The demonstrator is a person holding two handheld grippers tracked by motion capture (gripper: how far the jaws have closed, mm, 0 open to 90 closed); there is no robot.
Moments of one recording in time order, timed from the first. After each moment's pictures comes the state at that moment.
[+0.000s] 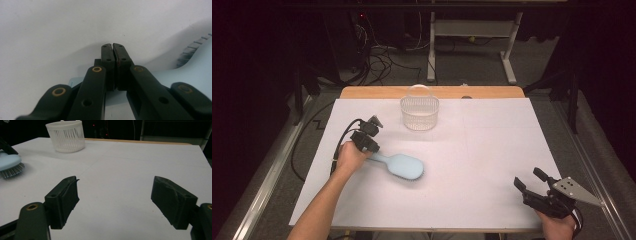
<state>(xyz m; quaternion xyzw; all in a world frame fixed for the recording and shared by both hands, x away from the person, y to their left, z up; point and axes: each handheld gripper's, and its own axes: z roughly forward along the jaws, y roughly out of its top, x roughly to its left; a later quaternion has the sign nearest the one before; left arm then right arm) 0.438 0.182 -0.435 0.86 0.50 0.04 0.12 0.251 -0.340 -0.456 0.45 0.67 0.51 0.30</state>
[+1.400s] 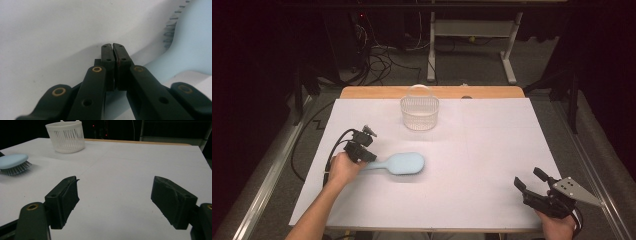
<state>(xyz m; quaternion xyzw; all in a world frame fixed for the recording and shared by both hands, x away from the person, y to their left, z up) 0.405 0.198 -0.440 0.85 0.50 0.02 0.15 0.251 -0.340 -0.455 0.45 0.67 0.51 0.30</state>
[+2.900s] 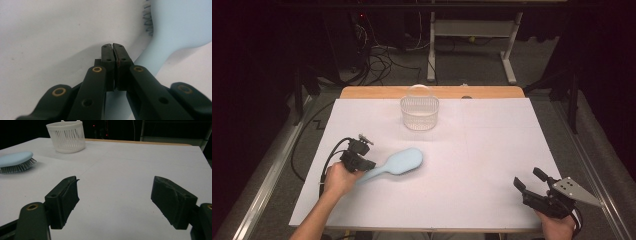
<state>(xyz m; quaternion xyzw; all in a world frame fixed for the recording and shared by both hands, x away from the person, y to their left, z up) 0.375 0.202 -0.440 0.85 0.49 0.01 0.18 0.251 -0.339 -0.455 0.45 0.67 0.51 0.30</state>
